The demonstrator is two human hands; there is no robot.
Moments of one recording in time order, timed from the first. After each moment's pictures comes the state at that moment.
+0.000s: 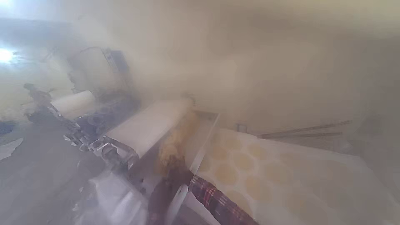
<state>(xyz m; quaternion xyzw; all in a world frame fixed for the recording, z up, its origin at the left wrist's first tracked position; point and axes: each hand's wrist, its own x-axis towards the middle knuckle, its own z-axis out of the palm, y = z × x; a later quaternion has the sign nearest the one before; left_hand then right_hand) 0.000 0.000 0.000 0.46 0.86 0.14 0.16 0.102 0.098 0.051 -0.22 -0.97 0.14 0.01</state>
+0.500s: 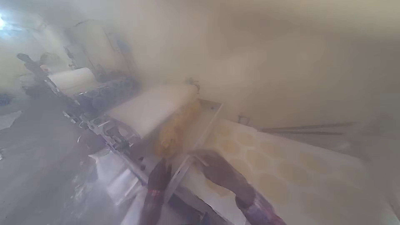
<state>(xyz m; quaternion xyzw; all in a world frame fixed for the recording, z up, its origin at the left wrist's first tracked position) 0.001 0.002 0.007 0.47 0.86 0.12 0.19 0.226 0.064 0.083 -0.21 -0.90 0.23 0.31</state>
